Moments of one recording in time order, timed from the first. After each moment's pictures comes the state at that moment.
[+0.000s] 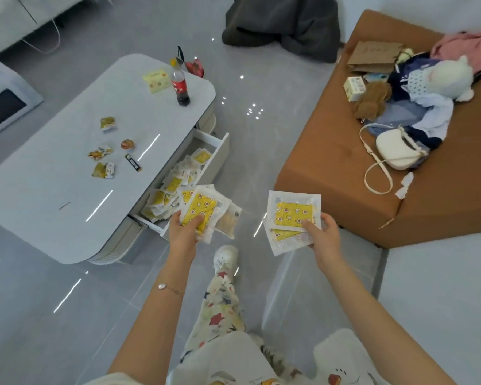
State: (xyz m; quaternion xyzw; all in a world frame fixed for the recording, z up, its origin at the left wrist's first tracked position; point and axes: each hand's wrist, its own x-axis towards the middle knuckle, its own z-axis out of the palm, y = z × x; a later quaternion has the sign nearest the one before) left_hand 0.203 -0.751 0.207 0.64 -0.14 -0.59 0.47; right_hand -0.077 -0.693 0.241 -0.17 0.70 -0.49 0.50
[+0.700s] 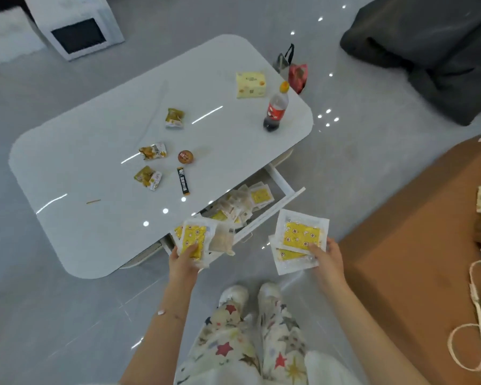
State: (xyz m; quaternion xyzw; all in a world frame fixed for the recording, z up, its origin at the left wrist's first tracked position) left_hand 0.344 -1.003 0.085 0.62 0.18 -0.53 0.55; right_hand 0.062 -1.098 0.136 -0.22 0.72 -0.30 0.58
